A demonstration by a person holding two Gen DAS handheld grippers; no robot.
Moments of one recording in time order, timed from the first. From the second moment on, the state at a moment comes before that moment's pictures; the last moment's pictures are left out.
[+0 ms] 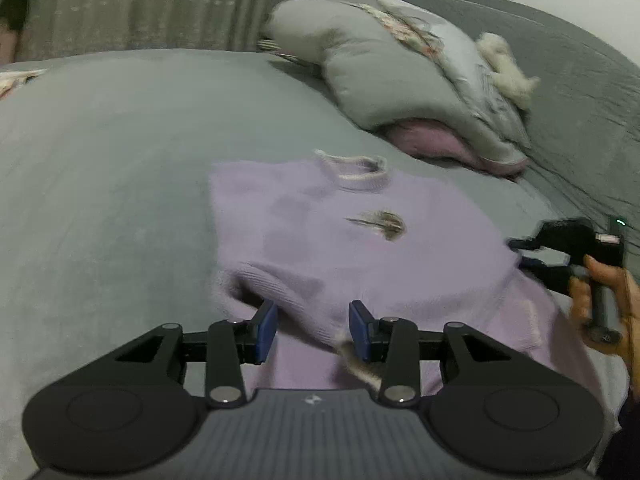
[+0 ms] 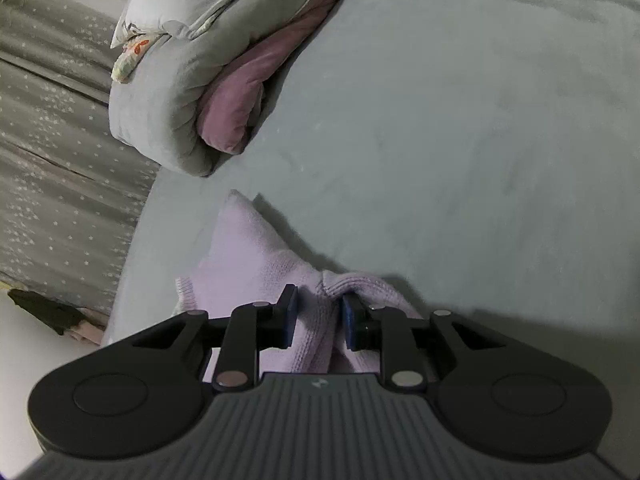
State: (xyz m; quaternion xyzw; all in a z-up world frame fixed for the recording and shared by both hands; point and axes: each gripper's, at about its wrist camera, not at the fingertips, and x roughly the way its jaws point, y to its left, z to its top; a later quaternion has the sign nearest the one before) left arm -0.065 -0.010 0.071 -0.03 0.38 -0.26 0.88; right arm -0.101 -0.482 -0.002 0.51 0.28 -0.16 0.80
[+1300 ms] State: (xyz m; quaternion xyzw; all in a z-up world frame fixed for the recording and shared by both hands) left arm -0.036 0.024 0.037 -0.06 0.41 -0.16 0.89; right arm -0.076 -0.354 0.037 0.18 0.41 0.04 0.89
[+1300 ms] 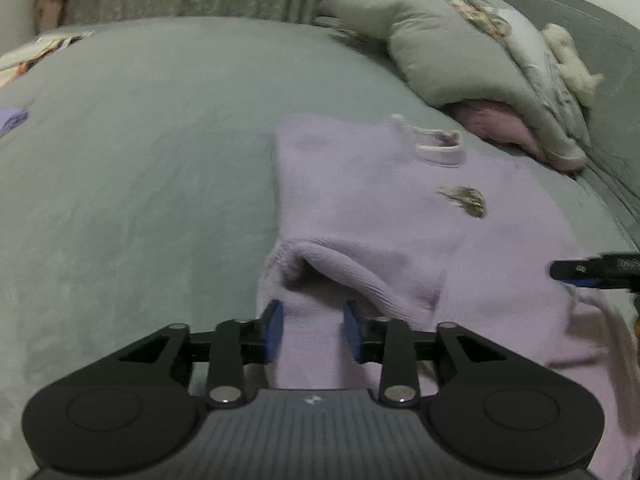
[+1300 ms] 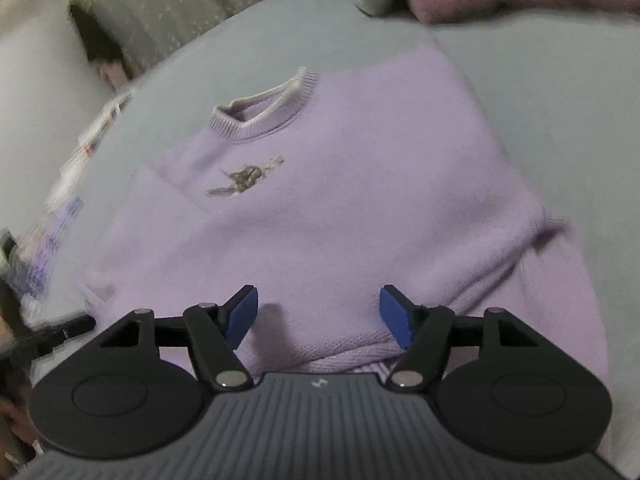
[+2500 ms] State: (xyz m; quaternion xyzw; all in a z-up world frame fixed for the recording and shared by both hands) left arm -0.048 0.041 0.043 -0.01 0.38 -0.15 0.91; right arm -0.155 -0.464 0.055 0.22 0.37 -0.03 0.90
